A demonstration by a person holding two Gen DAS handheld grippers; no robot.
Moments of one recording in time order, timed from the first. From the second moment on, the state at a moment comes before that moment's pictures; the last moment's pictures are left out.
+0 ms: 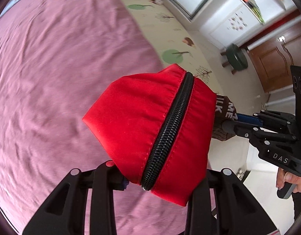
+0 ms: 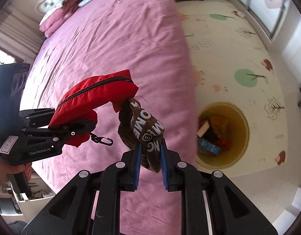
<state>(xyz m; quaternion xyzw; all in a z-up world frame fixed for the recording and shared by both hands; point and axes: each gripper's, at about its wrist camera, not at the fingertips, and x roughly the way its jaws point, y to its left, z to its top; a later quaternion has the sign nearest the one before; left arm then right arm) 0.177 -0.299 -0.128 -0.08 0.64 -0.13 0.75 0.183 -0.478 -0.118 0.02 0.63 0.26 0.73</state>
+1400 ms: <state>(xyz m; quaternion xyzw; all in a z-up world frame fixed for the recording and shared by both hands) 0.281 -0.547 -0.190 0.02 0.69 -0.24 0.69 0.224 -0.679 -0.183 0.11 0.67 0.14 0.72</state>
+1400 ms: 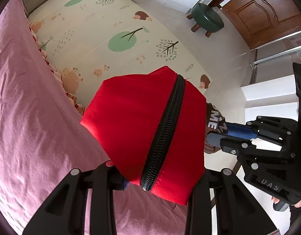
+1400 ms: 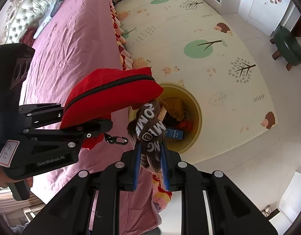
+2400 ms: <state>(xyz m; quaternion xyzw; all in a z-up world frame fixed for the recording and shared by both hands) 0.288 -0.531 -0.190 0.04 0.69 -0.23 0.69 0.235 -0.675 -0.180 0.09 0.68 0.12 0.72</state>
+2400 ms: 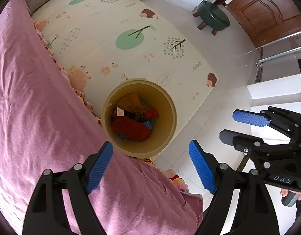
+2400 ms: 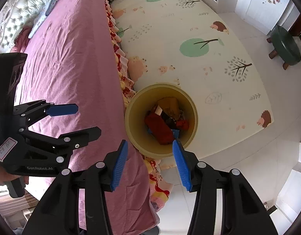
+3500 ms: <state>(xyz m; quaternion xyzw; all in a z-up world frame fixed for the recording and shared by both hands) 0.142 -0.317 -0.087 -0.07 0.62 -0.08 0.78 0.164 -0.484 -0.081 0.04 0.62 0.26 0.74</state>
